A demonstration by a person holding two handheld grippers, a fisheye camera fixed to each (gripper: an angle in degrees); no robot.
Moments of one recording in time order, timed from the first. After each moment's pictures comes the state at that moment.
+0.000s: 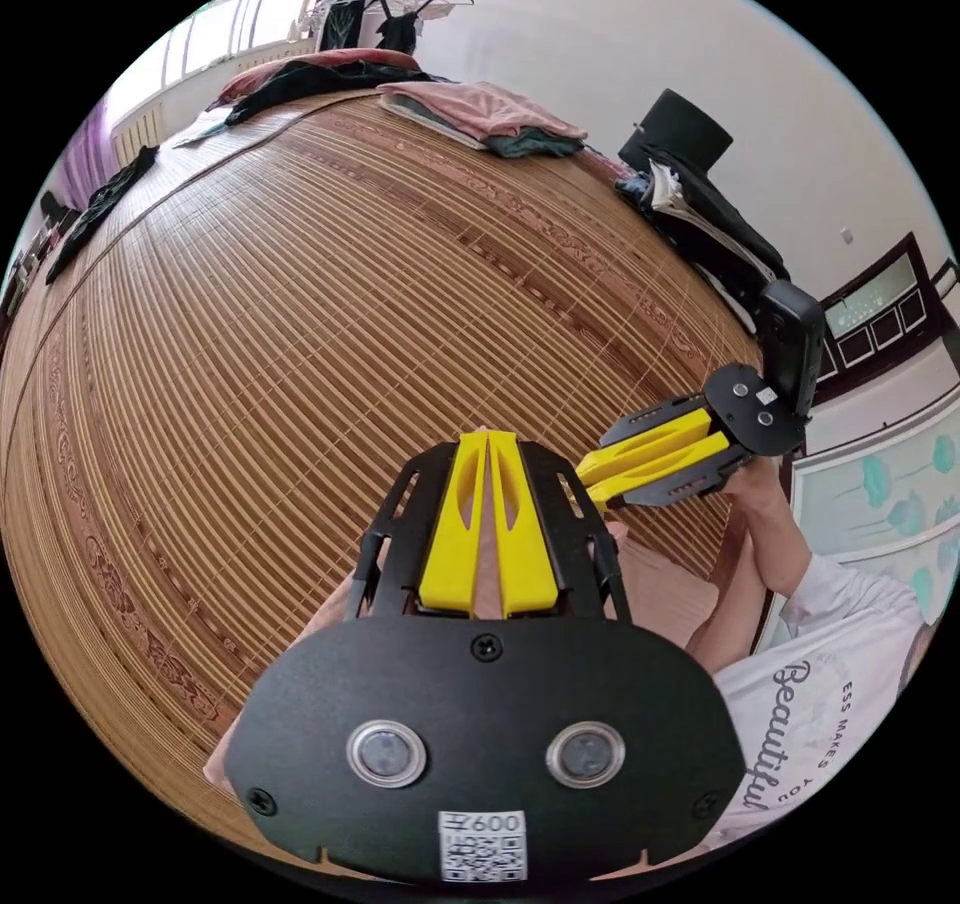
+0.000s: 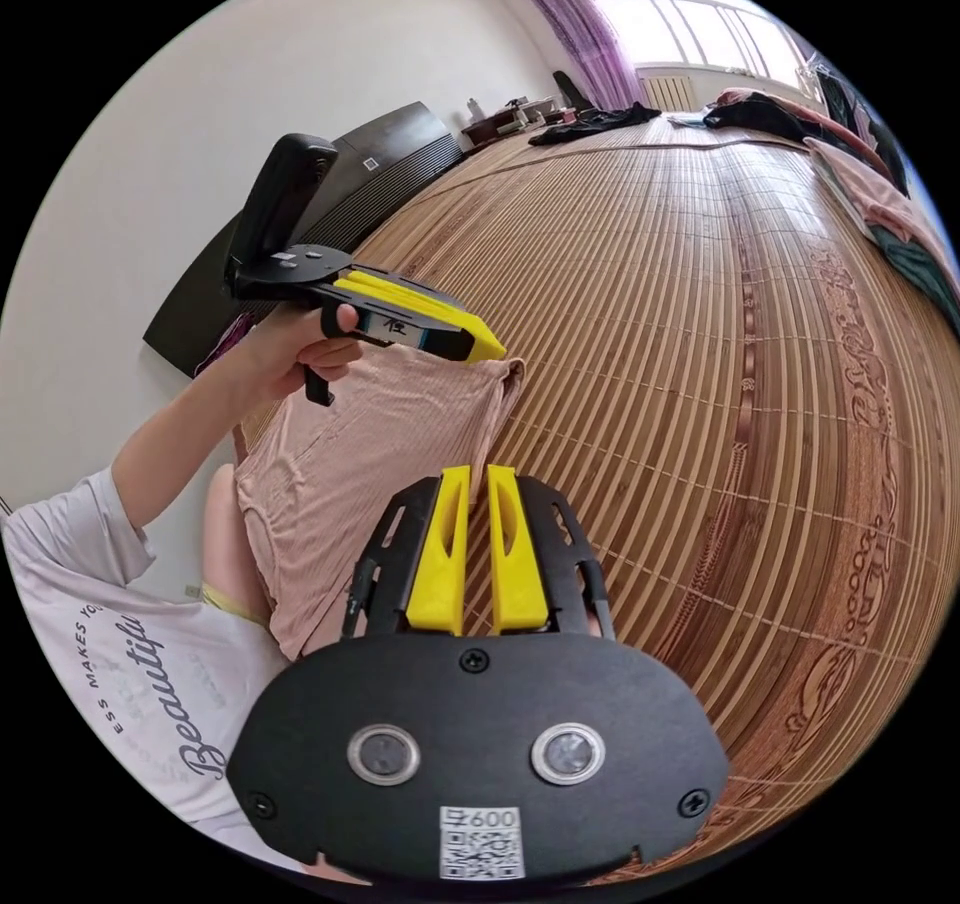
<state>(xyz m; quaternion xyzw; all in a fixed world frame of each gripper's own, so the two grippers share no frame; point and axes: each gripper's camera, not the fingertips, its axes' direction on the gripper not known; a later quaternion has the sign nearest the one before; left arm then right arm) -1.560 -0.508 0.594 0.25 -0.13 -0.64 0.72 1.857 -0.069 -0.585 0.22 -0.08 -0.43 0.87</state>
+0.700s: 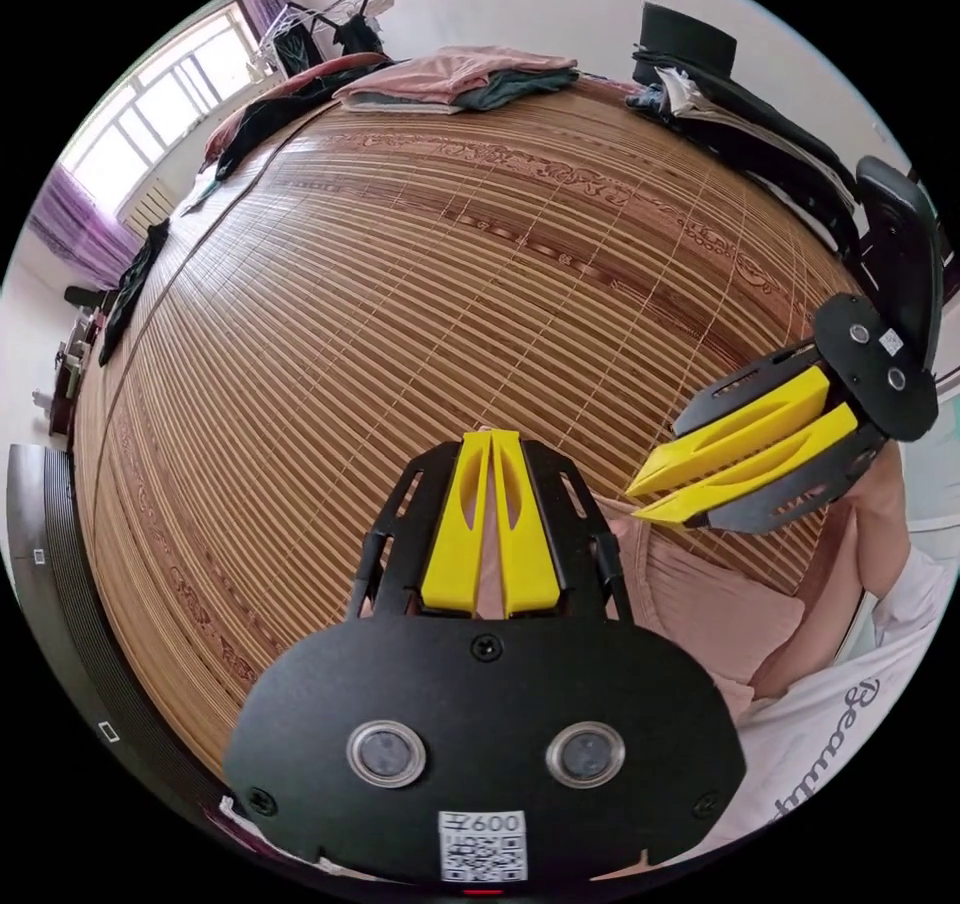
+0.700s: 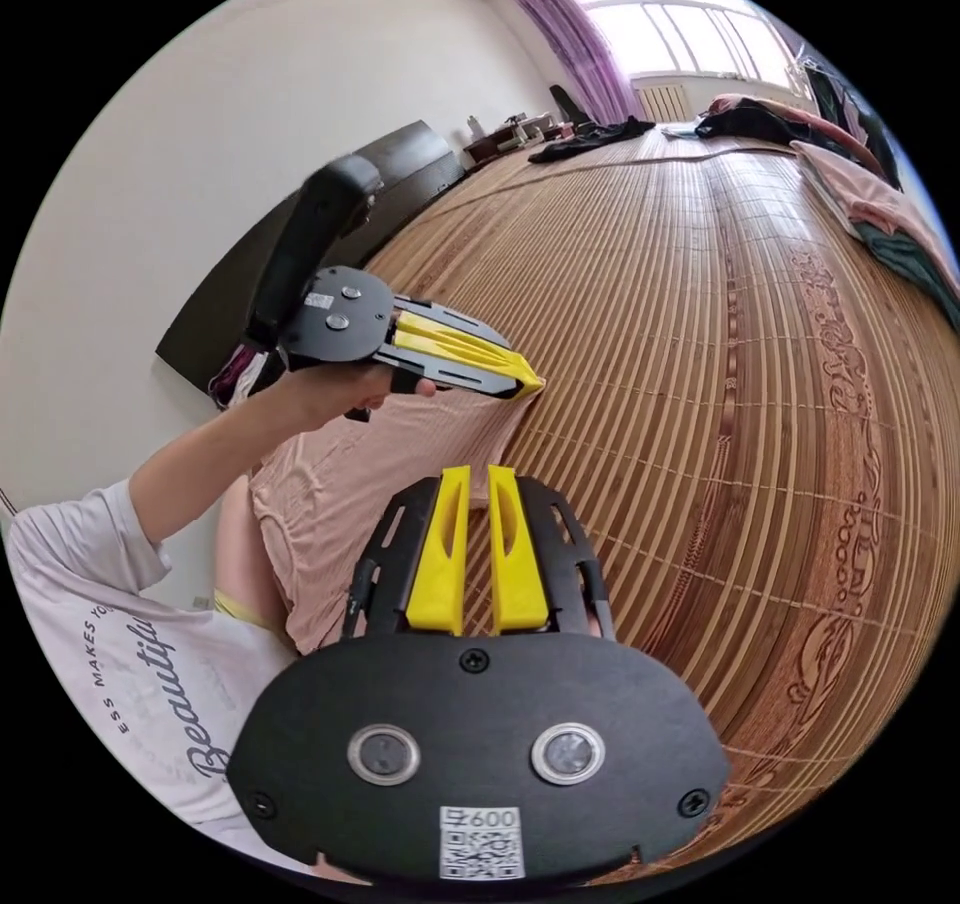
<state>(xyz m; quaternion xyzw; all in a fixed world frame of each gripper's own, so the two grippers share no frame) -1.553 -0.610 0.624 0.12 -0.22 -0.64 0.73 1.891 -0.057 -0.621 0.25 -0.14 -0.43 0.85</state>
